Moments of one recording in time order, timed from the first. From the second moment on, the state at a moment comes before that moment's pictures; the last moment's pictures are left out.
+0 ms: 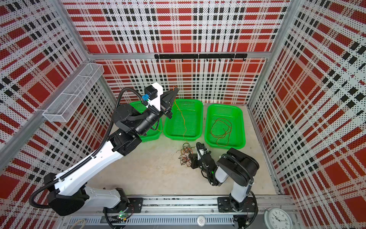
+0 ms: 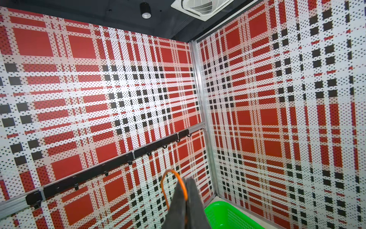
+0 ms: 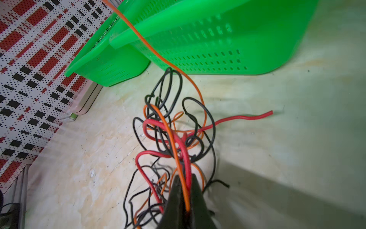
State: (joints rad) left arm -0.85 1.36 1.54 0.20 -0.05 0.25; right arm 0.76 1.74 0.22 1.14 -0.01 0.66
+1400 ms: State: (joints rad) left arm -0.81 1.58 1.87 0.05 0.13 0.35; right arm 0.83 0.90 0.25 0.71 0.12 0.20
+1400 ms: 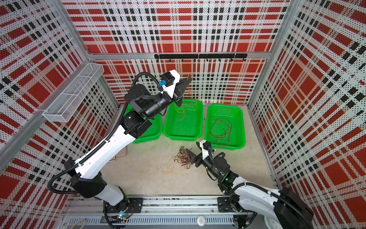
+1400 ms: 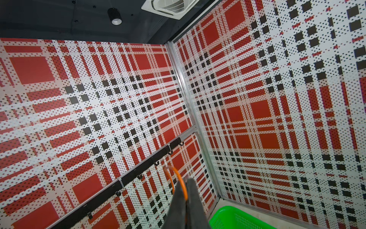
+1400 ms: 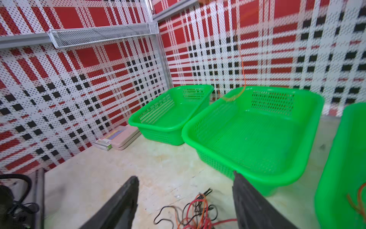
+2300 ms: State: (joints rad) left arm -0.70 1.73 1.91 0.15 0.08 0.36; right arm 0.77 0.60 0.15 0.45 0.16 0.23
